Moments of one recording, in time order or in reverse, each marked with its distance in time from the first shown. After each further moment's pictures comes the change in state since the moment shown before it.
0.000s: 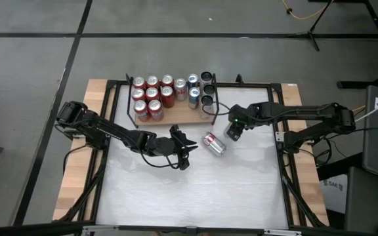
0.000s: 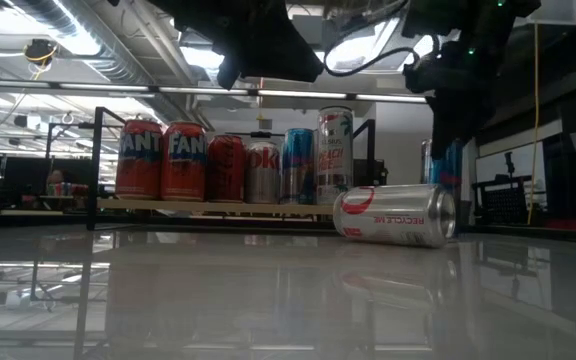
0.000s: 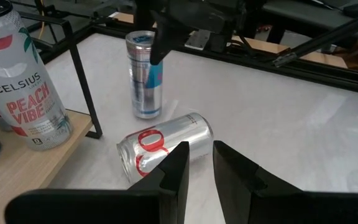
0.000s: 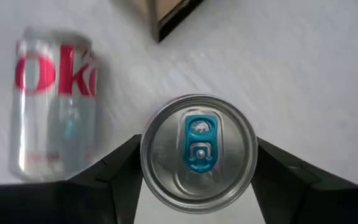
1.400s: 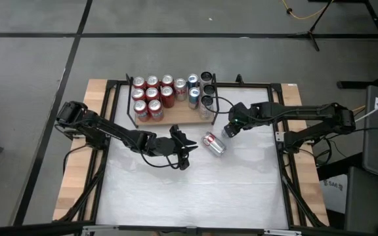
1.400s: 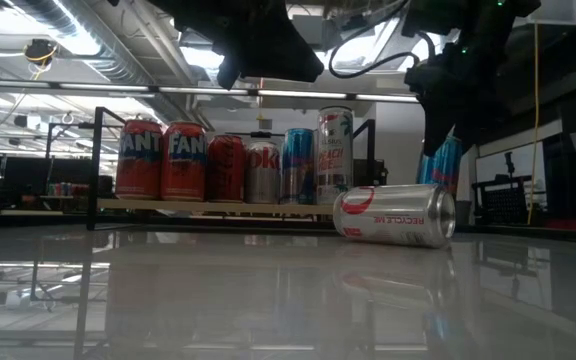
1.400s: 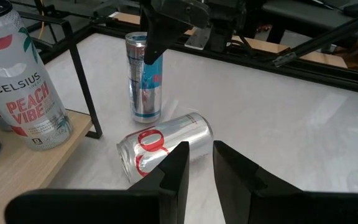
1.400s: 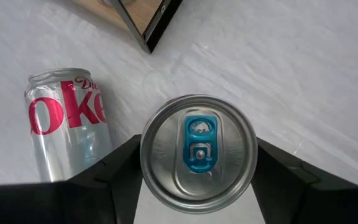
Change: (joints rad) left arm 0.000 0.000 0.000 0.000 0.000 0.000; right arm 0.000 0.000 0.001 0.005 -0.007 0.320
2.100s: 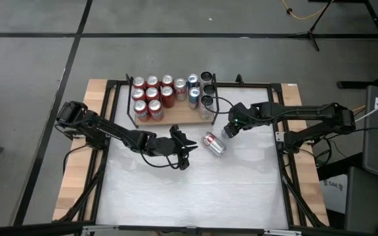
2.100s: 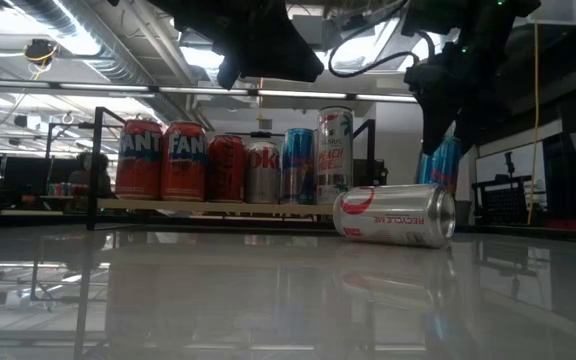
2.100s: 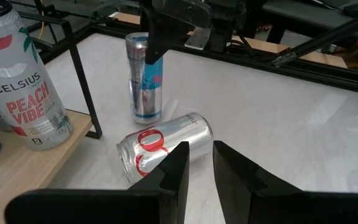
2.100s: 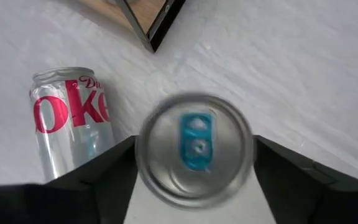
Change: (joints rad) left arm 0.000 0.000 0.000 0.000 0.000 0.000; right arm 0.000 0.000 0.000 0.004 -0.005 -0.002
